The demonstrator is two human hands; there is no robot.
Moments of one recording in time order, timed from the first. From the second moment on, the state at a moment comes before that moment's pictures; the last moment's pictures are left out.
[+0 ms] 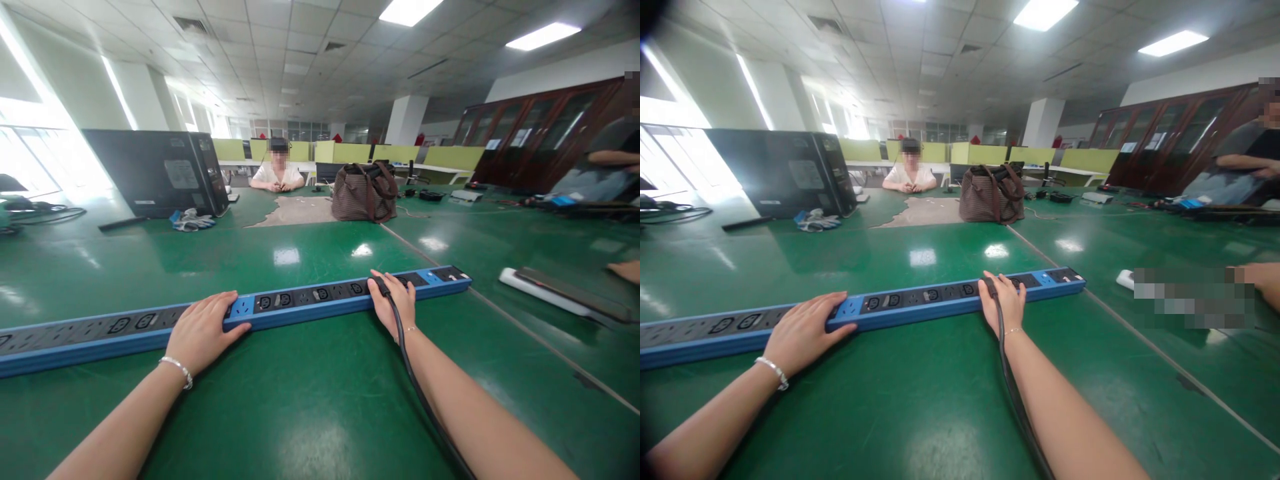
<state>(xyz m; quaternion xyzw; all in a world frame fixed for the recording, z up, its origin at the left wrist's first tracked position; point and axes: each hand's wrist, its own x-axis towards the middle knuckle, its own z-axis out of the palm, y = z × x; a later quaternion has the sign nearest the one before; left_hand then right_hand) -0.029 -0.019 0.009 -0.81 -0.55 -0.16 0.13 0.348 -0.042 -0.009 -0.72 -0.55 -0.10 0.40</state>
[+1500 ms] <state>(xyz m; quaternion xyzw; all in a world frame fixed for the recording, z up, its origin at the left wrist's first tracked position) -0.028 -0.021 0.010 -0.81 -0.54 -0.17 0.12 0.204 -0.034 0.011 -0.65 -0.62 0.01 0.44</state>
